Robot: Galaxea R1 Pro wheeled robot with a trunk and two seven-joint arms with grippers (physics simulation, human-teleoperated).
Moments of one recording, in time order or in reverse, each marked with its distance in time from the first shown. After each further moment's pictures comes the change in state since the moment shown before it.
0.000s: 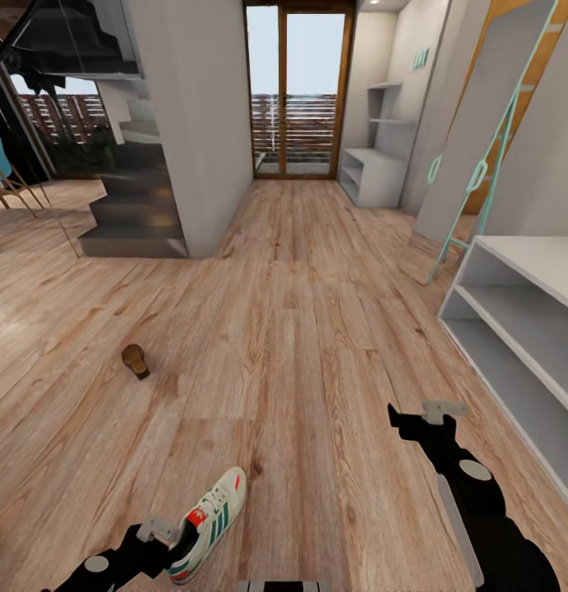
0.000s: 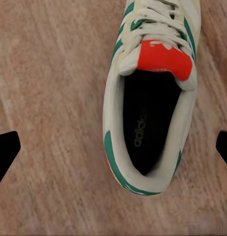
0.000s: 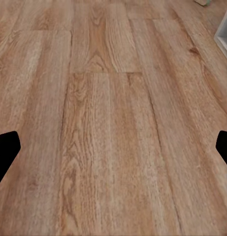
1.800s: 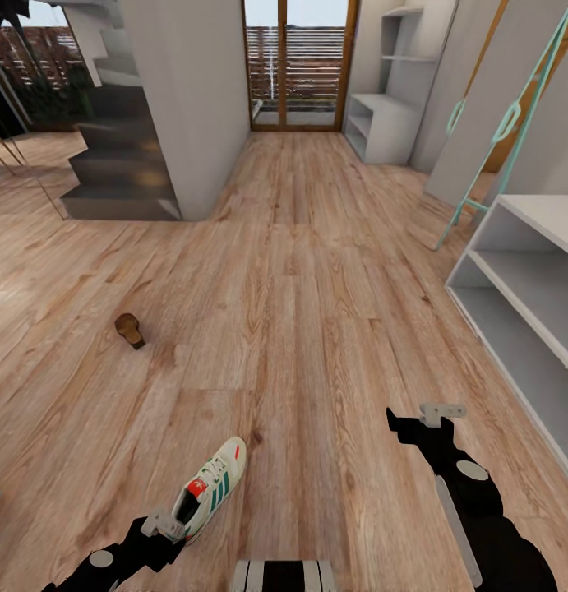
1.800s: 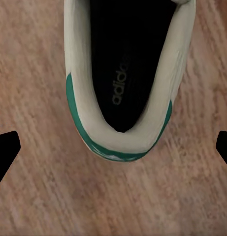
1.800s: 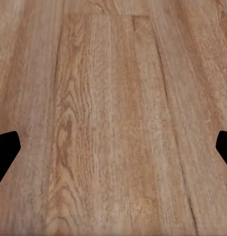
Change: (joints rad) left arm -0.007 -0.009 0.010 -0.013 -0.035 -0.009 0.002; right arm -0.003 -0.002 0.005 0.028 0.007 0.012 0.005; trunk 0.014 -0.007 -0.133
